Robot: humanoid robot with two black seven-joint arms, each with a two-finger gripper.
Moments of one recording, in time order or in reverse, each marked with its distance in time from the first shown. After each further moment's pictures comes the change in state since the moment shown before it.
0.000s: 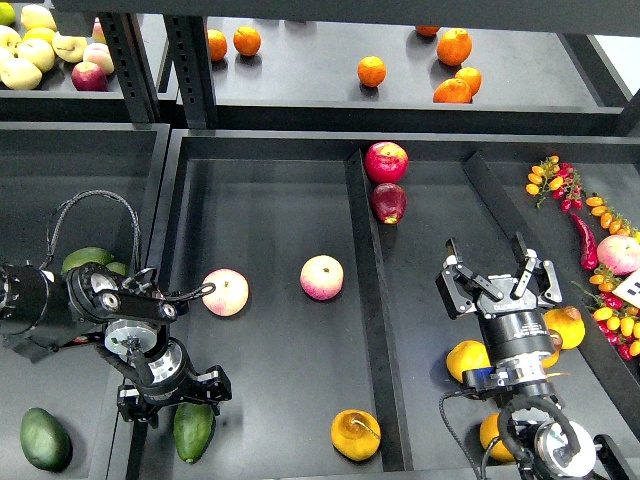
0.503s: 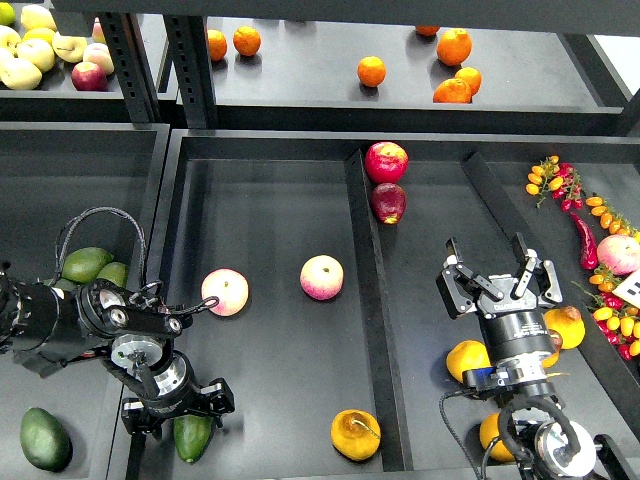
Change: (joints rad) left arm 0.032 -0.011 -0.015 0.027 0.008 -0.007 0.000; right arm 0.000 0.000 0.001 0.000 0.000 0.000 0.000
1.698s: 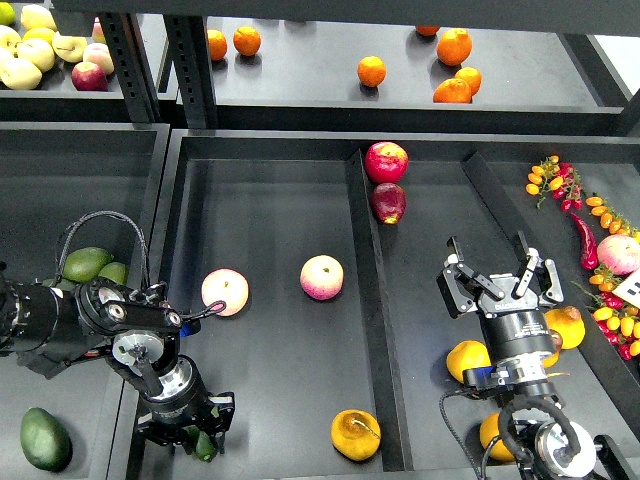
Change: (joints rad) left arm 0.007 0.008 -0.045 0.013 -0.005 -0.128 0.000; right arm 0.000 0.000 0.000 -0.001 -0.001 0.014 0.000
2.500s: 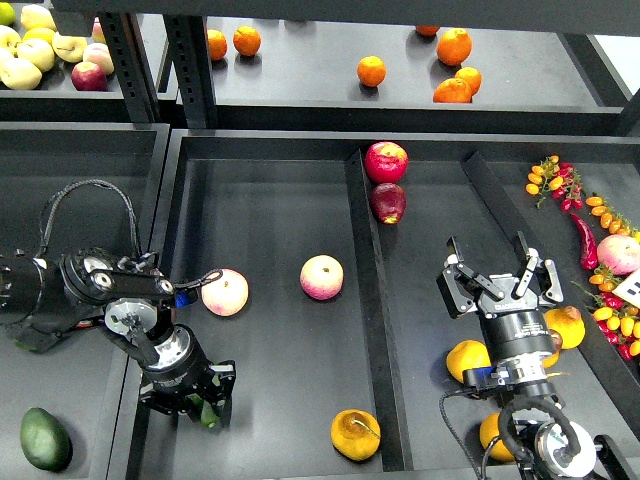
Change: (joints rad) left arm -0.107 0.110 -0.043 -0.052 -0.002 -0.001 0.000; right arm 0.000 0.000 -0.001 0.001 0.000 0.000 0.000
